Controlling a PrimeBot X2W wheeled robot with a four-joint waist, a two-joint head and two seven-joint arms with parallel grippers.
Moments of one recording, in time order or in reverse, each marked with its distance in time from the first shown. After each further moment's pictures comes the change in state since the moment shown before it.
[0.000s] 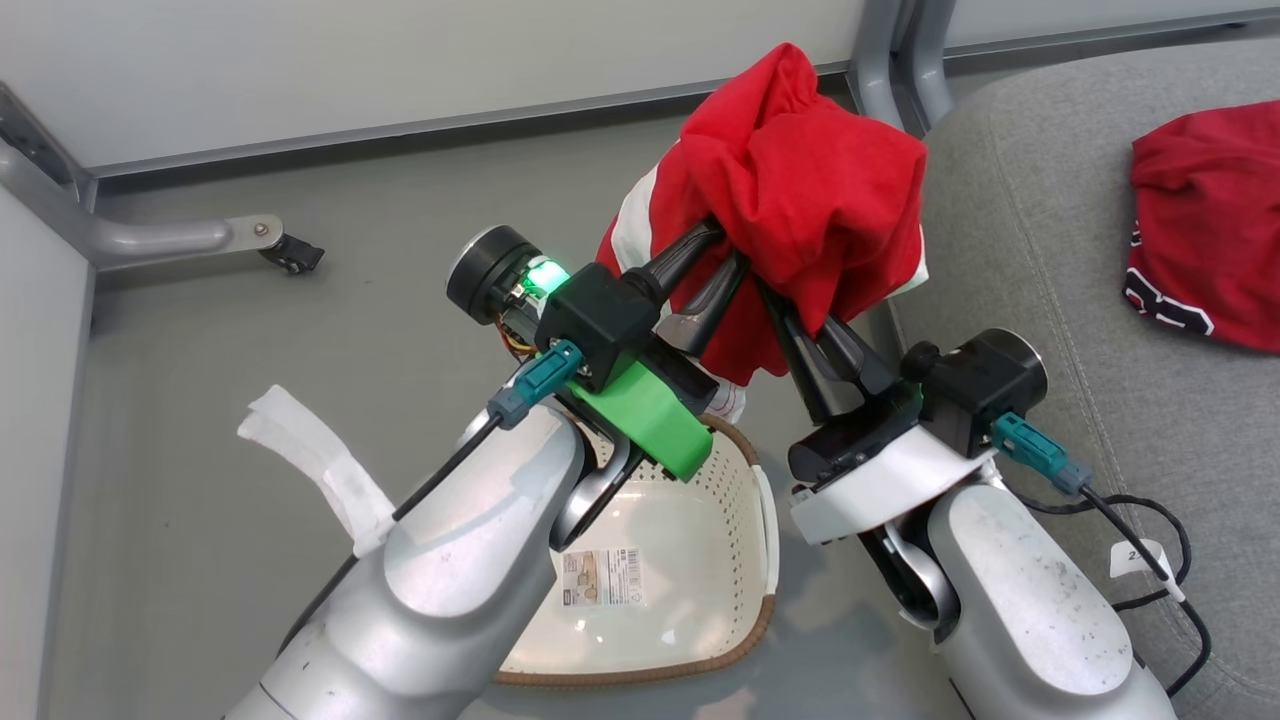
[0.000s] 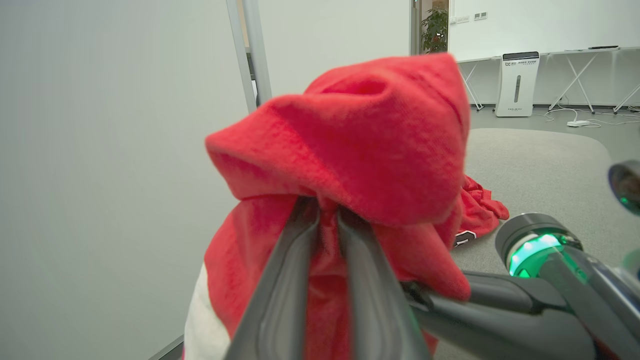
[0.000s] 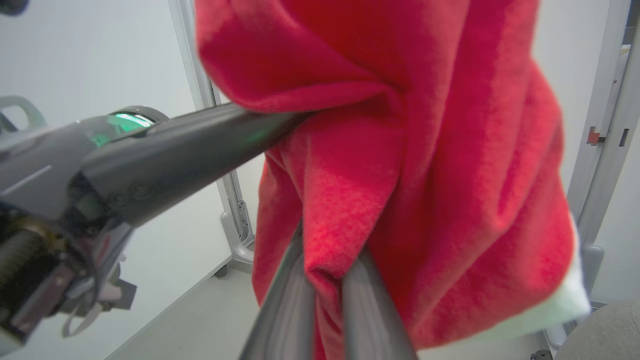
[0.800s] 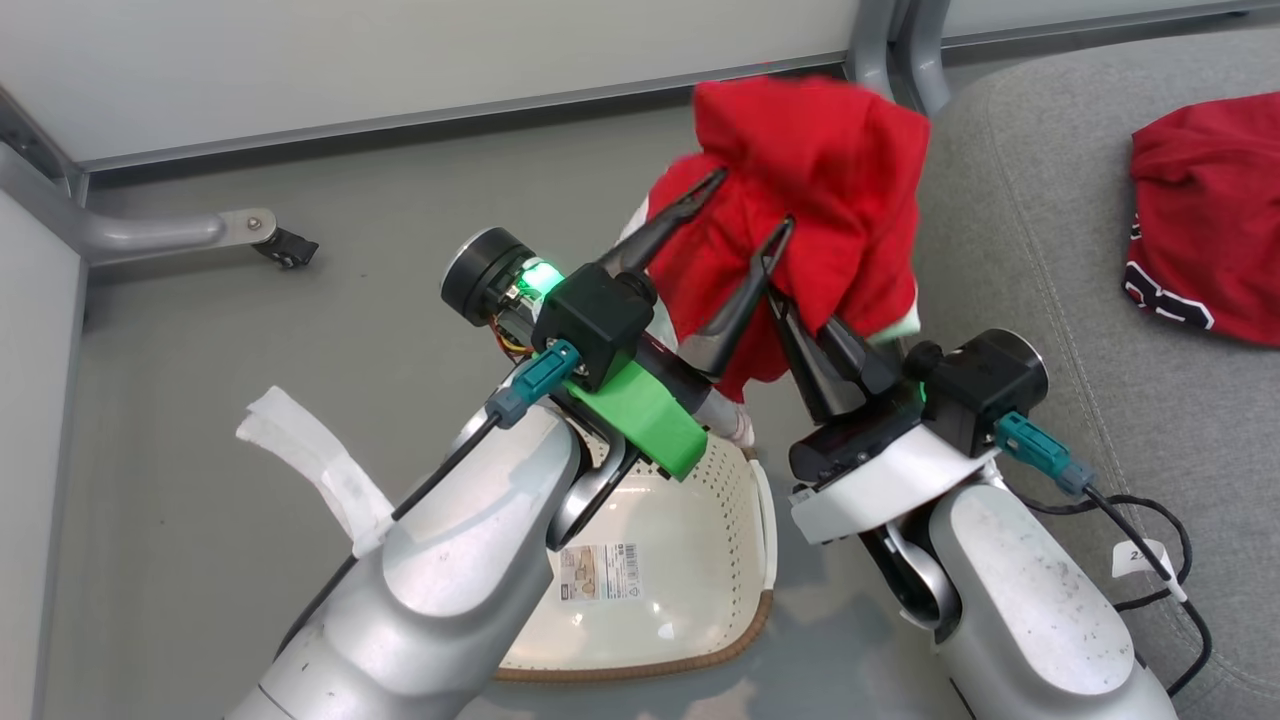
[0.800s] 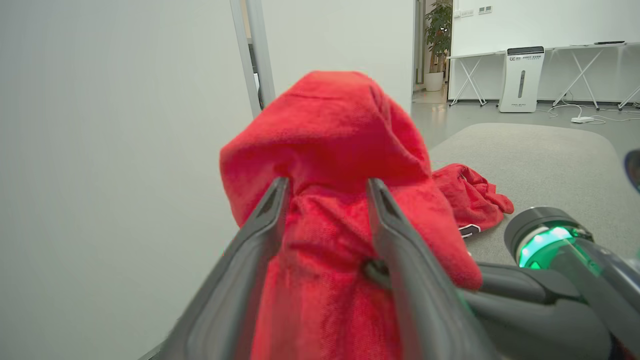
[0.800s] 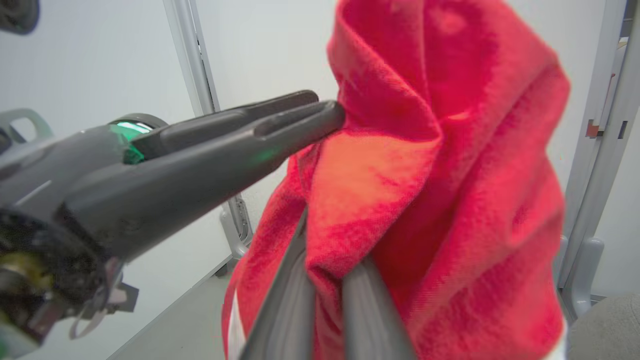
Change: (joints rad) left arm 0.004 -0.002 0.012 0.013 0.013 0.000 0.000; right arm 0.001 0.000 0.000 -0.003 0.009 0.000 0.000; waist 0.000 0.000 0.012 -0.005
